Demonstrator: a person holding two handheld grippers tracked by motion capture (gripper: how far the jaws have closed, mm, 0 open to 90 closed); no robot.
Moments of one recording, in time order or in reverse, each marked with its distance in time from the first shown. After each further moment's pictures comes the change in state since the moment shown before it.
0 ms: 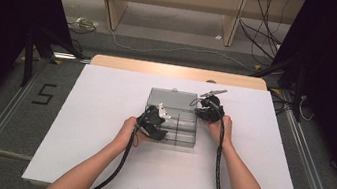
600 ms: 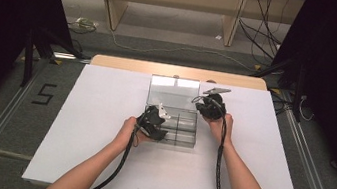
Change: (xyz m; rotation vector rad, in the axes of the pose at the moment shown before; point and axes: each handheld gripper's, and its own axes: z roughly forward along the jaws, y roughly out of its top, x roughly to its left) left arm 0.000 0.000 0.000 -0.001 0.001 0.000; right arm -0.003 0.004 -0.008 -0.121 -0.022 -0.001
